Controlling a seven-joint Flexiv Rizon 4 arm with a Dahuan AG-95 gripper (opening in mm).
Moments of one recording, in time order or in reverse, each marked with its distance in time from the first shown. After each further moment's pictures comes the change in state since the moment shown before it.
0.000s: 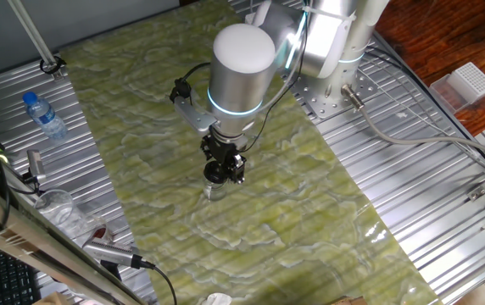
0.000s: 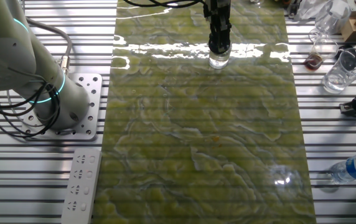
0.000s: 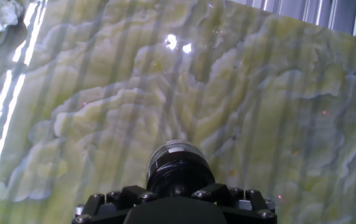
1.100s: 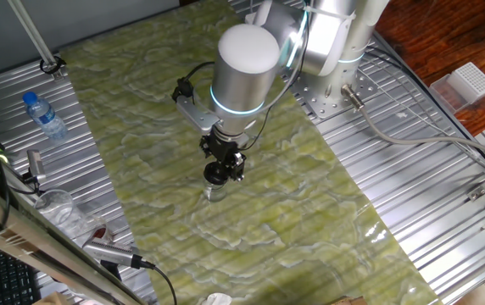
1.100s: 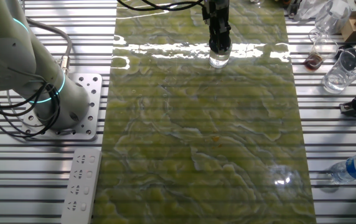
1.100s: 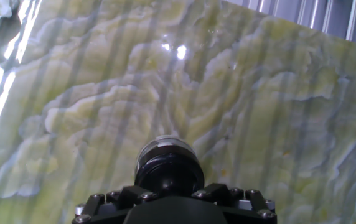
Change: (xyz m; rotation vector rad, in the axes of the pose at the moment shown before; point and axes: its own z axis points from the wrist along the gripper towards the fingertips) arm 0.003 -0.008 0.002 0.026 -0.014 -0.022
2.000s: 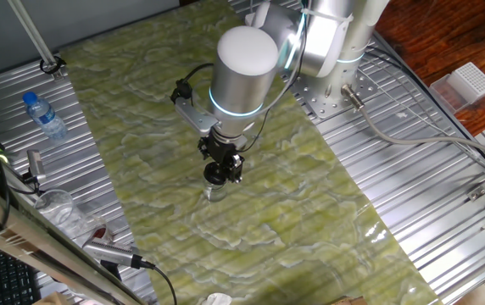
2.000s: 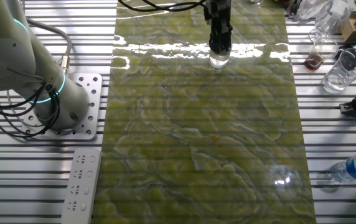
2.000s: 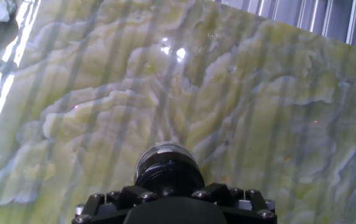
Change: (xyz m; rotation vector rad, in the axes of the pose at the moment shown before) arm -0.005 0.000 0.005 0.002 -0.009 -0.004
